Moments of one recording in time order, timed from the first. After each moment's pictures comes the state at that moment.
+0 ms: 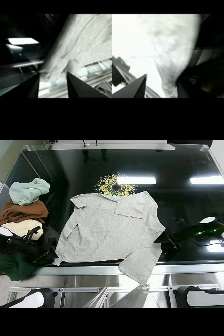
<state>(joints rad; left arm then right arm) 0.43 -1.30 0.61 1.16 -1.35 -1.19 -0.31 -1.56 0.73 -0.79 1.34 1.06</state>
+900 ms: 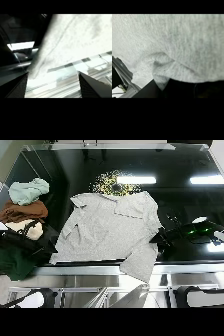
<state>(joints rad) 0.43 -1.30 0.74 1.16 -1.46 -1.12 -0.23 -1.59 0.72 -0.67 1.26 0.97</state>
